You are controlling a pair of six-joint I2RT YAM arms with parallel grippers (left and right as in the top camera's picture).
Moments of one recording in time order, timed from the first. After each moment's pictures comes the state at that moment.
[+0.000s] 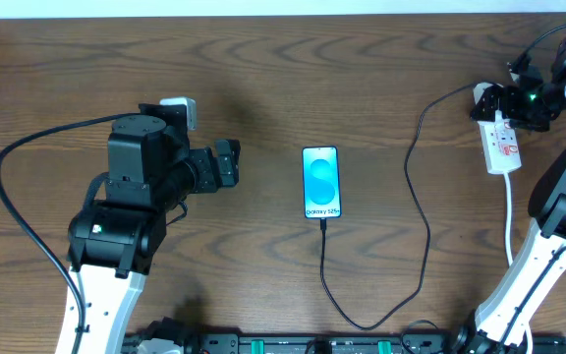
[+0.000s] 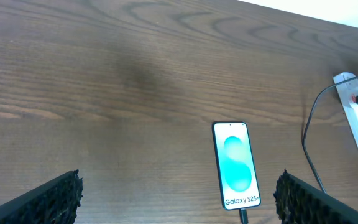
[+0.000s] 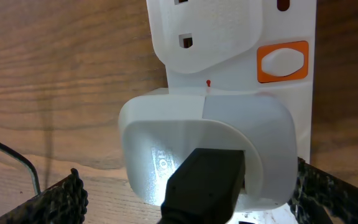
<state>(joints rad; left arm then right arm) -0.16 1.05 1.09 -0.76 0.17 -0.27 -0.37 2.34 1.98 -1.13 -0.37 -0.26</state>
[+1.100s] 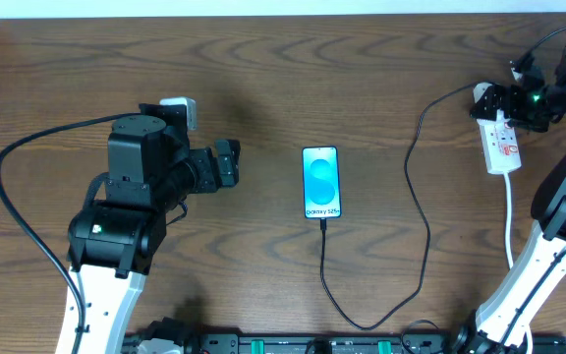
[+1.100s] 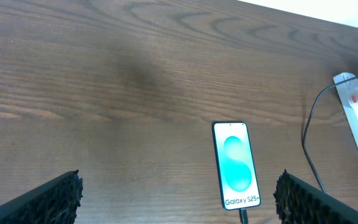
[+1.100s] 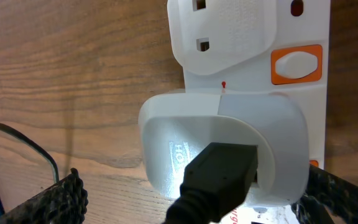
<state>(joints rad) -0.16 1.05 1.09 -0.76 0.17 -0.27 -0.38 2.32 1.95 -1.11 -0.45 -0.27</state>
